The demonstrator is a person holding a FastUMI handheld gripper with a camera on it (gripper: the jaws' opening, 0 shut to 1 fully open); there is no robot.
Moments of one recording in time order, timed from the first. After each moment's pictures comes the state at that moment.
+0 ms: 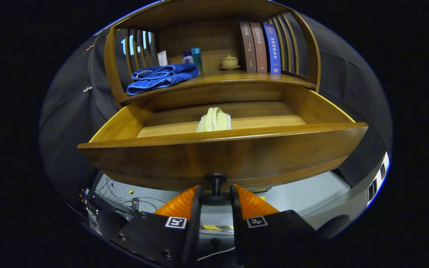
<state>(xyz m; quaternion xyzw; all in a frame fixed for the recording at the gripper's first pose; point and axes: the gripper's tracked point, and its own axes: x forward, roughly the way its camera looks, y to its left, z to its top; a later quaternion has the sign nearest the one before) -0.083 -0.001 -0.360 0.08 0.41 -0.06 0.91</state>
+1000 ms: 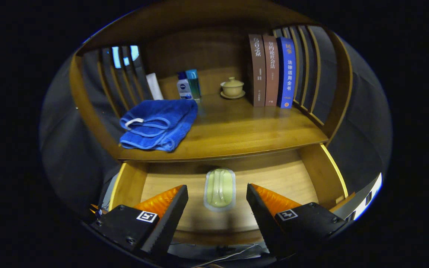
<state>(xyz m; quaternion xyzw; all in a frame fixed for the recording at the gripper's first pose) 0.072 -0.019 -0.283 0.09 0.44 -0.07 0.89</state>
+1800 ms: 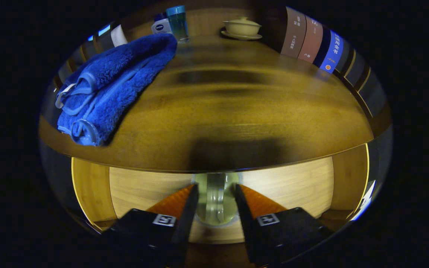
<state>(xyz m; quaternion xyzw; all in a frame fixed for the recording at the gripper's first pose) 0.095 -0.021 -0.388 0.06 0.61 -0.08 0.79</state>
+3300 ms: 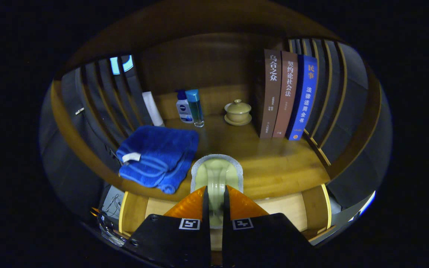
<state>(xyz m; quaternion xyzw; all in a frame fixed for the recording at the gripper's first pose) 0.176 -0.040 -0.224 0.08 0.41 -0.05 0.91</state>
